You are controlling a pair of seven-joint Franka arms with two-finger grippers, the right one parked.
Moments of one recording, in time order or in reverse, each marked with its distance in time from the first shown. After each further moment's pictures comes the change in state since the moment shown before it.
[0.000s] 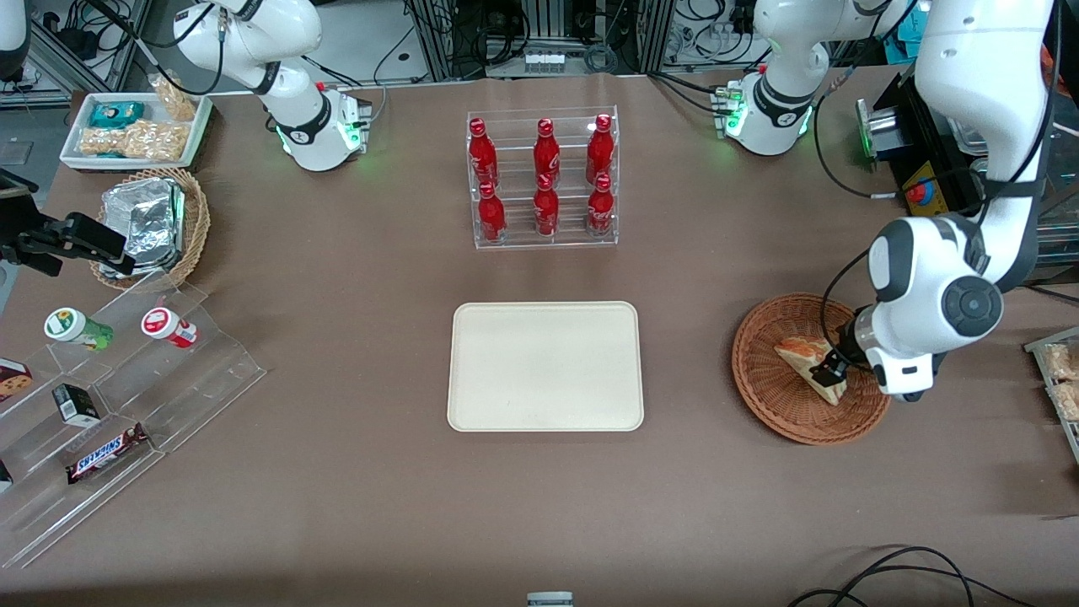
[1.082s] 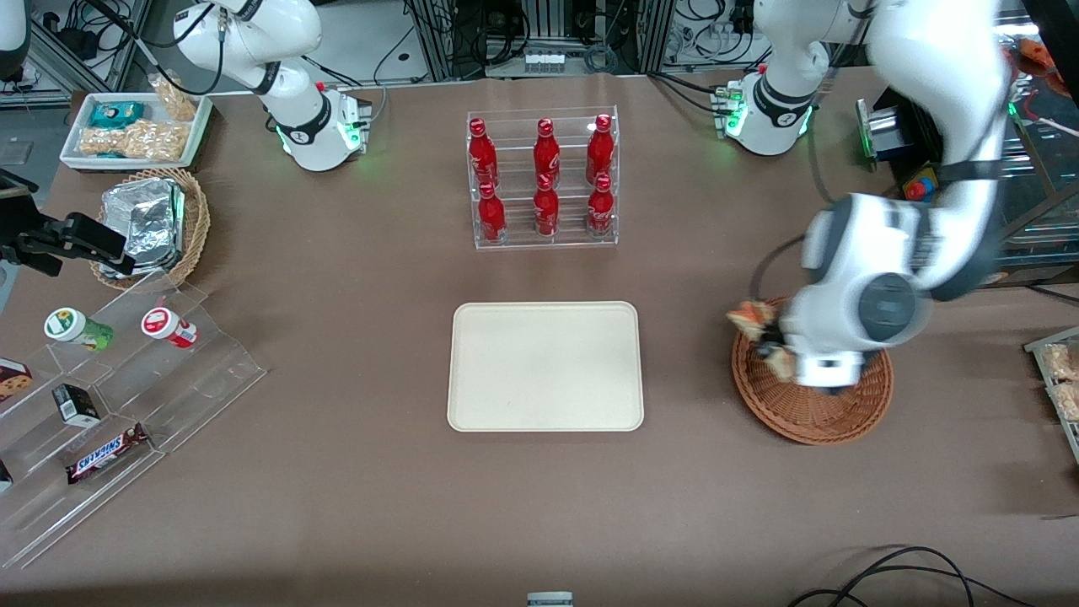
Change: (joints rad) arm -0.292 -0.009 -0.032 0.240 0.000 -0.344 -0.046
